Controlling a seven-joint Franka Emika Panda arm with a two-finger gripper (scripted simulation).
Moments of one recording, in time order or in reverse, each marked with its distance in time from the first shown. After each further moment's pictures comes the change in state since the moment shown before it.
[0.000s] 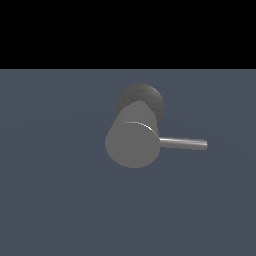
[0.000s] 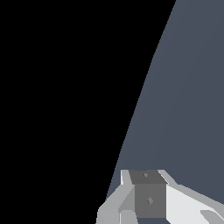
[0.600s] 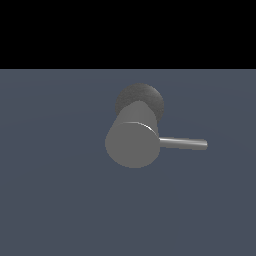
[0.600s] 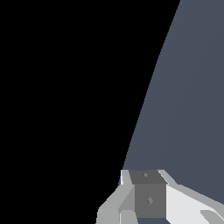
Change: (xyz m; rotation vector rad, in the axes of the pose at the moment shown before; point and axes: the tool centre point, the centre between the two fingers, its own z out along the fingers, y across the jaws) arm 0.007 0.004 -0.008 0.047 0.032 0.016
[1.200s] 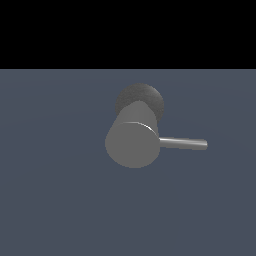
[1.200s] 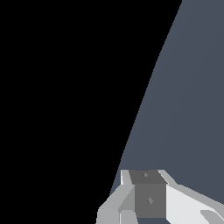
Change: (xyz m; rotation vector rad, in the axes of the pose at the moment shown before) arm -0.002 0.009 0.001 -0.016 -0.018 -0.033
